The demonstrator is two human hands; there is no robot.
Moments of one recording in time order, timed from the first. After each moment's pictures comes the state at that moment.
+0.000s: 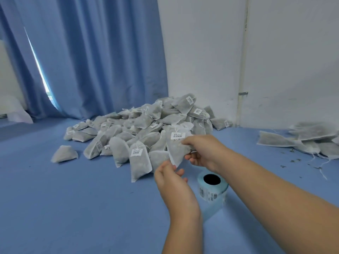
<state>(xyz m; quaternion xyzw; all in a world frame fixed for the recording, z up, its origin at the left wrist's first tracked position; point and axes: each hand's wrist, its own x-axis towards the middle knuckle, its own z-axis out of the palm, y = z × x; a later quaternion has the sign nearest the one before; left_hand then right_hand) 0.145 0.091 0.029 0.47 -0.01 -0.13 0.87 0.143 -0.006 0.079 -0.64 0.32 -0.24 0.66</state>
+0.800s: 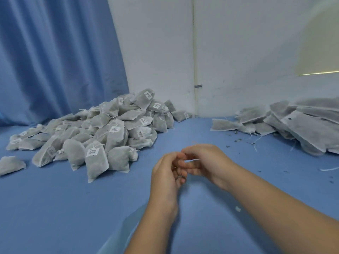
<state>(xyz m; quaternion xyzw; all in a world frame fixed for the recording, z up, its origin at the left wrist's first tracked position) 0.090 0.077 0.021 0.48 -0.26 -0.36 0.76 0.016 -0.018 0.034 -0.59 0.29 -0.31 0.69</state>
